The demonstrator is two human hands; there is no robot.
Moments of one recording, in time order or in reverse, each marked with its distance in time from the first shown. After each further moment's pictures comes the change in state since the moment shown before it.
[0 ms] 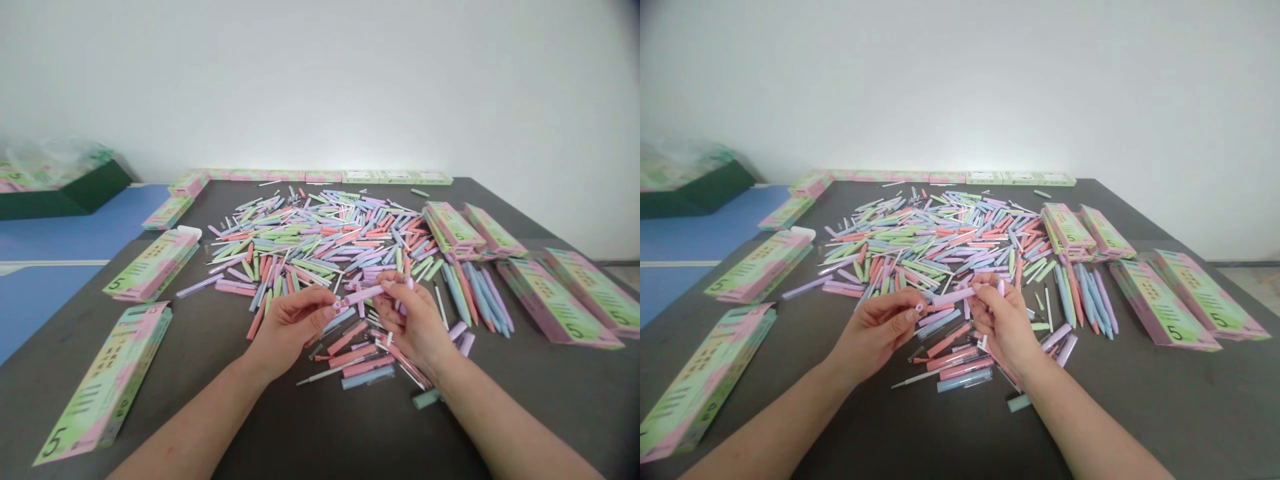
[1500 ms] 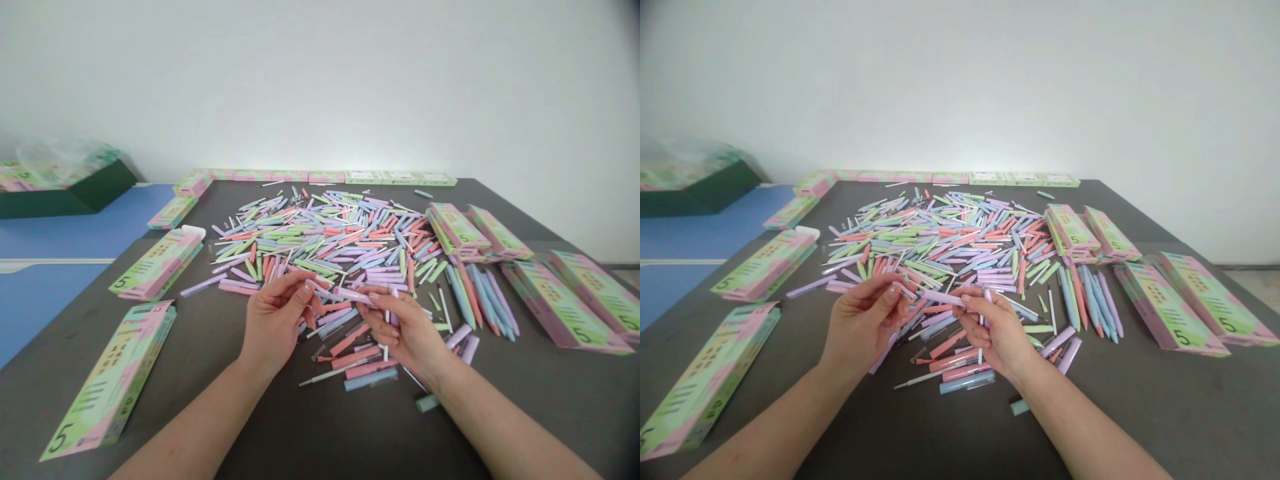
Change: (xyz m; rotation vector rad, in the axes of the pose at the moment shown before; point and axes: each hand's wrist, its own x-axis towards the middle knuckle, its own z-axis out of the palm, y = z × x) left_hand 0.006 0.009 0.003 -0.067 0.306 0.209; right_hand -0.001 0.008 0.000 0.042 -0.109 0.220
